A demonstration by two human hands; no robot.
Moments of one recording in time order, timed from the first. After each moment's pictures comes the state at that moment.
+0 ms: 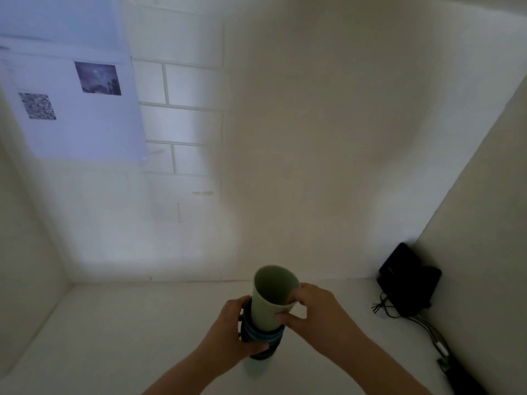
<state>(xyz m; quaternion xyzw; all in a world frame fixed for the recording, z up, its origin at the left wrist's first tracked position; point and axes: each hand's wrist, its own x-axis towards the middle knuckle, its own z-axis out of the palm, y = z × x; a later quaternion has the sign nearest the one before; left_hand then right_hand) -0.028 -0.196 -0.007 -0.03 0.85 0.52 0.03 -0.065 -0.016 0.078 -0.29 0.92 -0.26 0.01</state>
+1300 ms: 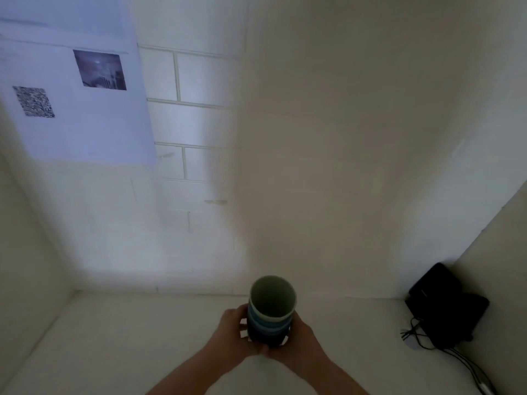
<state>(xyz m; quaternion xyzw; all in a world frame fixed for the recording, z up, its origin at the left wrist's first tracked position) -0.084 -0.230 -0.039 -0.10 0.78 0.61 0.05 -0.119 -0.073 -0.018 -0.15 0.84 -0.48 0.20</state>
